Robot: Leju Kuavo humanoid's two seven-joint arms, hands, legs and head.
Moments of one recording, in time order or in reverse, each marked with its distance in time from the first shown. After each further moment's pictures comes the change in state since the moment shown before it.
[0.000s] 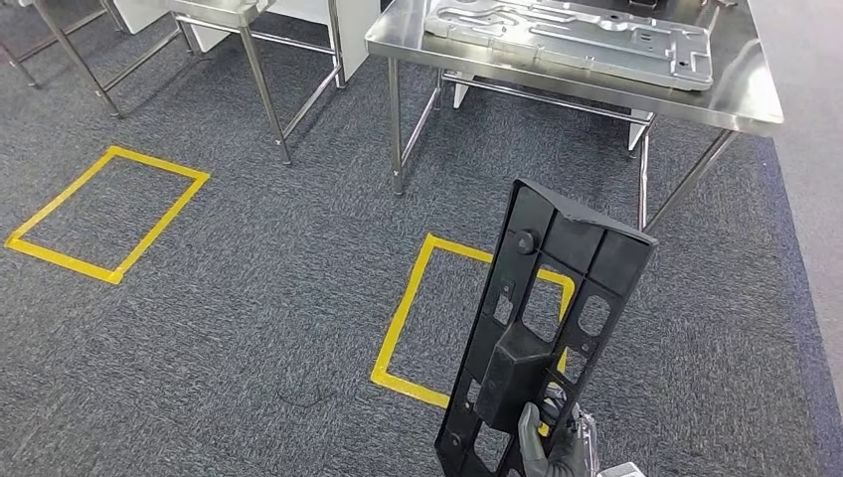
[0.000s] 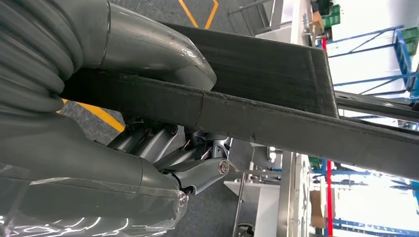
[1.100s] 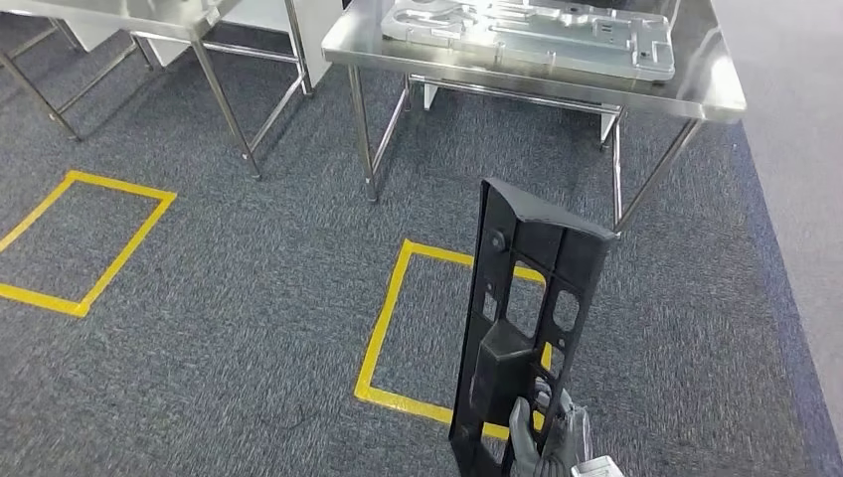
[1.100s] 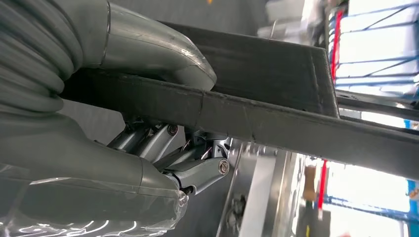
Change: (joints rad) left arm 0.006 0.004 0.036 -0.001 -0.052 -0.027 0.007; right arm -0.032 -0.029 0.044 0.010 0.131 -0.142 0.053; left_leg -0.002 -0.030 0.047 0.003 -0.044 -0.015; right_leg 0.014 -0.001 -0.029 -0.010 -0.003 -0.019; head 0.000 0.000
